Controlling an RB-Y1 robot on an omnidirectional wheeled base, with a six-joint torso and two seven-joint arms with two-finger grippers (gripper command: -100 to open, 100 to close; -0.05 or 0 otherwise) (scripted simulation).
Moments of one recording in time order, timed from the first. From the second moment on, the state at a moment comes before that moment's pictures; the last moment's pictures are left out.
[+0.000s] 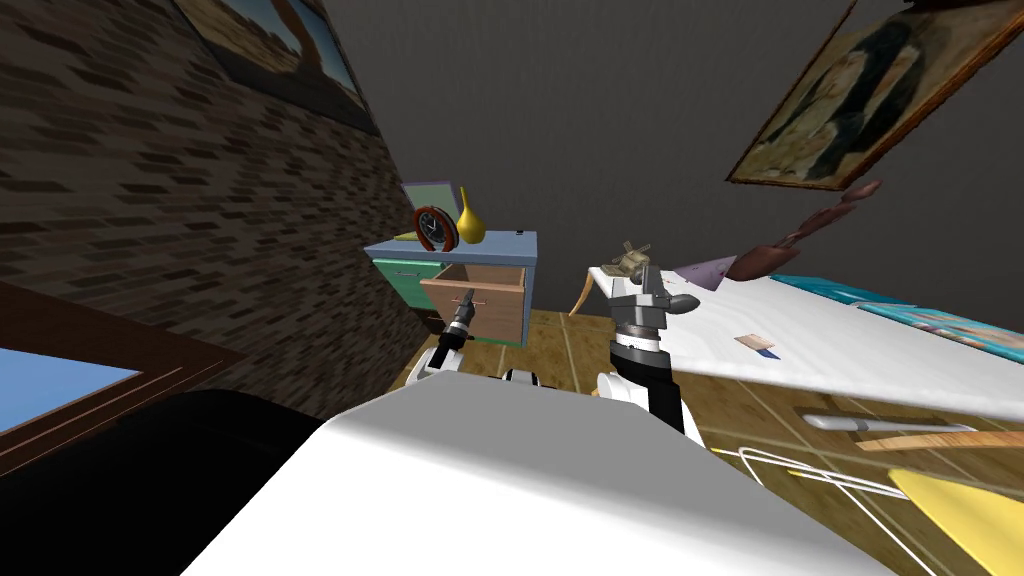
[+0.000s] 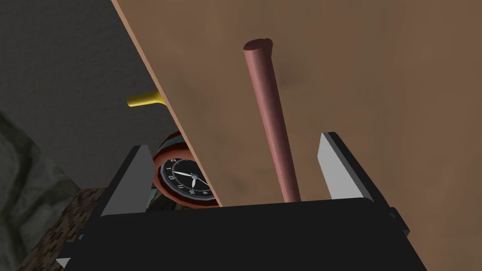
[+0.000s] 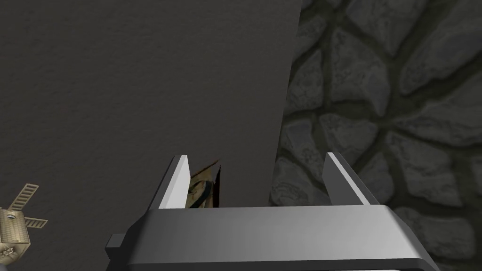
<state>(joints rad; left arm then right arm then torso) 0.35 0.15 -0.05 -1.93 -0.13 -0.18 0.05 0.46 -0.02 0.07 -2.35 0.06 -0.39 -0.03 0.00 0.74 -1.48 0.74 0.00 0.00</state>
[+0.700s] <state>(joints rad) 0.31 0.17 0.02 -1.96 -0.11 -0.09 0.08 0.46 -0.02 0.07 -2.35 0.06 -0.39 -0.03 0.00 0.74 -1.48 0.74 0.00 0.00</state>
